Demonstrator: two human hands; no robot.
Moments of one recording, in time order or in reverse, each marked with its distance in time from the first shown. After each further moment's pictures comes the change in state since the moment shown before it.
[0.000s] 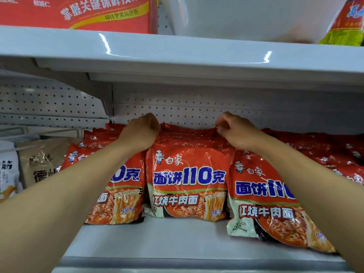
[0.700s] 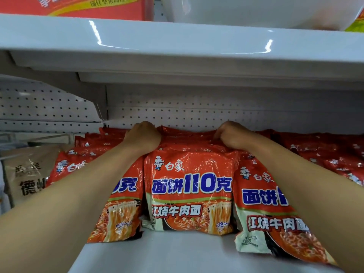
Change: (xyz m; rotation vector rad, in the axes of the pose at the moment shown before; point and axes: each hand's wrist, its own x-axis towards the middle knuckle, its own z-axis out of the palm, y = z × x) left_hand 0.040 -0.013 0.030 0.044 -0.104 -0.153; right_hand 0.035 0.009 0.023 0.023 -0.145 0.159
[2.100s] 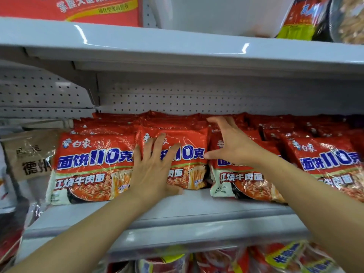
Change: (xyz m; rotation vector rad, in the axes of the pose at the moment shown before) left_hand -0.156 0.006 0.045 0.413 0.082 0.421; right_hand -0.126 0.012 0.001 0.027 0.107 -0.153
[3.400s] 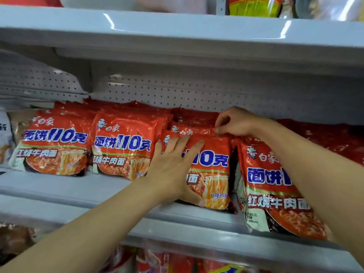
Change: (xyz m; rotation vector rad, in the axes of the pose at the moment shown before) left_hand 0.044 0.175 -0.016 0.005 -0.172 -0.020; right_hand 0.061 0.135 -0.079 -0.111 -0.242 -0.058
